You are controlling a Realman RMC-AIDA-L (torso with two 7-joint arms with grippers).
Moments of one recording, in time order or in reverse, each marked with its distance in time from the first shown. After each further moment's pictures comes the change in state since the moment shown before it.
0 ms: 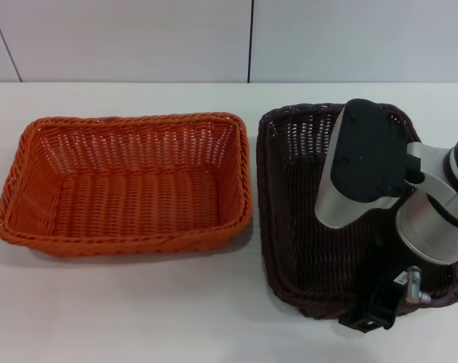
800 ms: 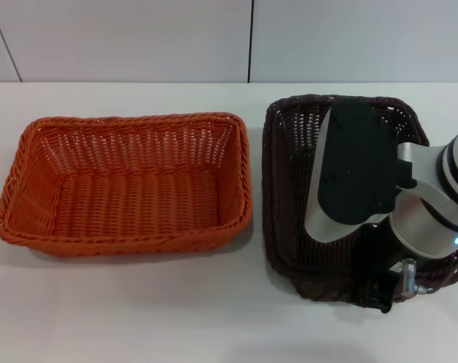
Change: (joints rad) left arm -0.003 0.000 0.002 0.013 0.002 0.008 0.000; right arm -0.022 0.001 -0.098 -0.136 -0.099 0.026 0.010
